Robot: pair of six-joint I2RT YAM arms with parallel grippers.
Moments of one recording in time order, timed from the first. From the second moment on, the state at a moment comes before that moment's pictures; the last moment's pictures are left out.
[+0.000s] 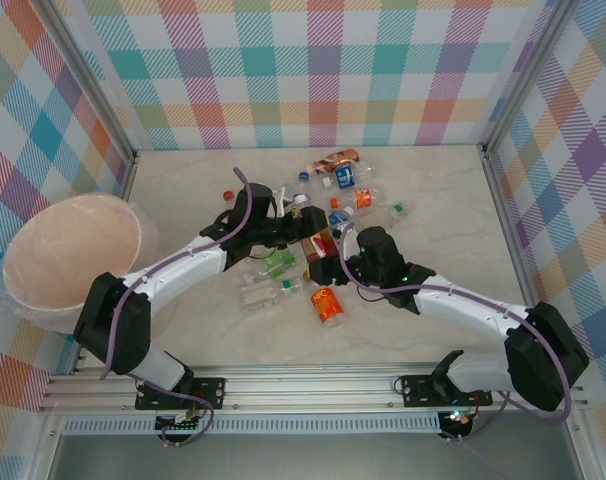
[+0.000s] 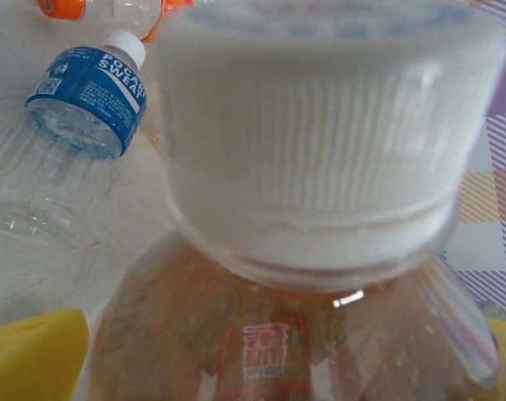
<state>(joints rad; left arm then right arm) -0.58 1.52 1.05 -0.07 0.46 -0.86 0.74 1.27 0.69 0.05 -0.28 0.45</state>
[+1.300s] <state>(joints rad) -0.57 1.28 1.20 -0.38 -0.05 -0.73 0.75 1.04 0.66 0.11 -0.09 0.35</state>
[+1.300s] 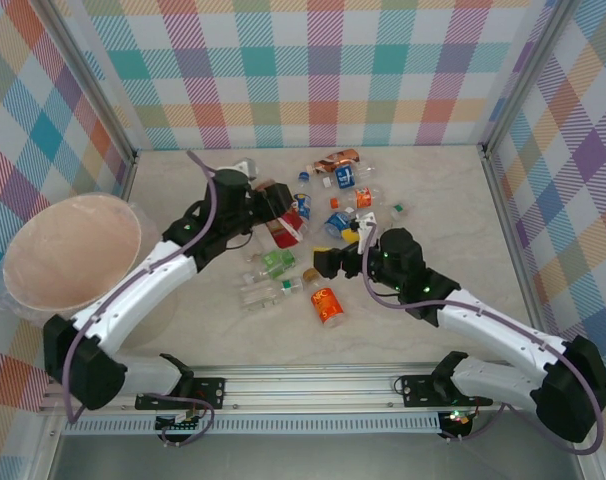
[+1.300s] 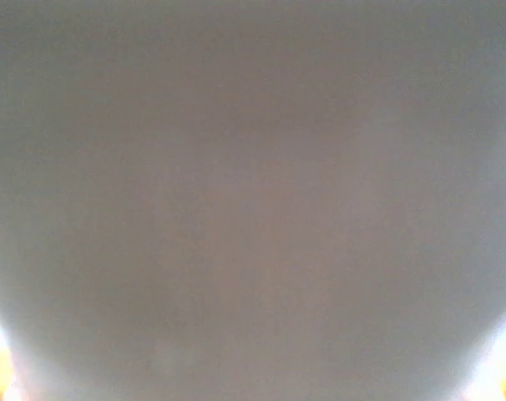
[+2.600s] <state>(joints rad) -0.07 0.85 1.33 -0.58 -0.92 -0.09 0.75 1.10 0.62 0.11 0.19 0.46</state>
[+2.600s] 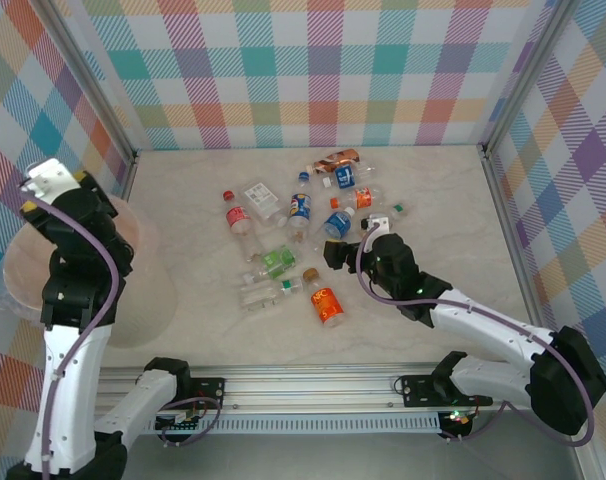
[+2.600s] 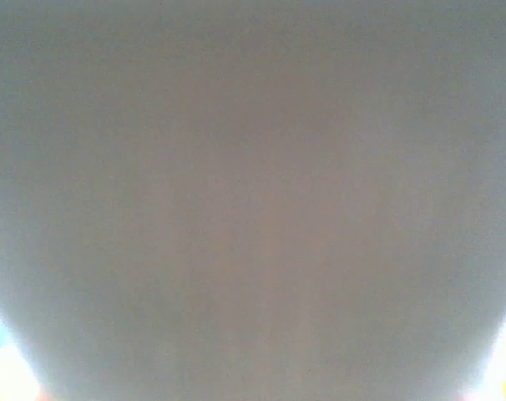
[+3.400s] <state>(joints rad) 0.38 1.08 1.19 -0.98 -0.48 -0.65 0.75 1.15 0.68 0.11 0.12 0.39</state>
